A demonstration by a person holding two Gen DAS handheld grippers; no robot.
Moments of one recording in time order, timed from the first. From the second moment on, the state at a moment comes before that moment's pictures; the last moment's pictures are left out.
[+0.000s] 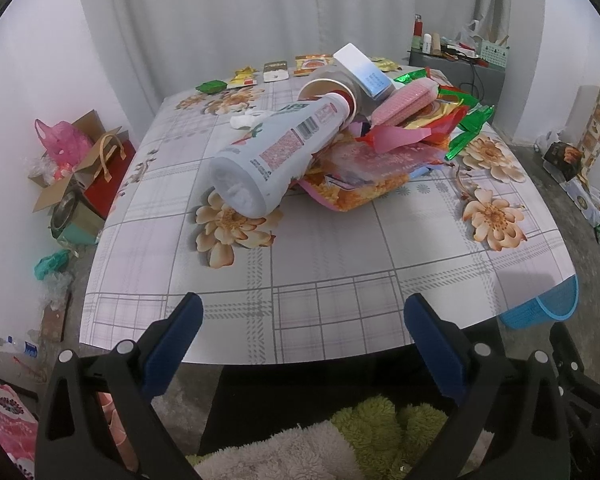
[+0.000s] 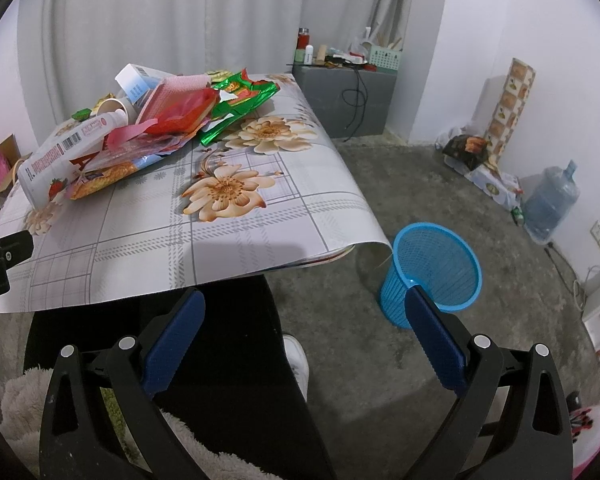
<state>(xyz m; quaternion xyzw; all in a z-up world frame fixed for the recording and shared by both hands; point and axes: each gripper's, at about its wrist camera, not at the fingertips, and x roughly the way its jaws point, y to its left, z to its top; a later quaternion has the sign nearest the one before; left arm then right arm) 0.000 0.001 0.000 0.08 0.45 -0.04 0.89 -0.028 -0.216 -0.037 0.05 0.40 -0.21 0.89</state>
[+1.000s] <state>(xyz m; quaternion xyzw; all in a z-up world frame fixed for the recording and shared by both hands) 0.000 0.001 -0.003 0.08 0.45 -0.04 0.89 -0.028 -0.214 -0.041 0.06 0.40 -0.21 0.89</state>
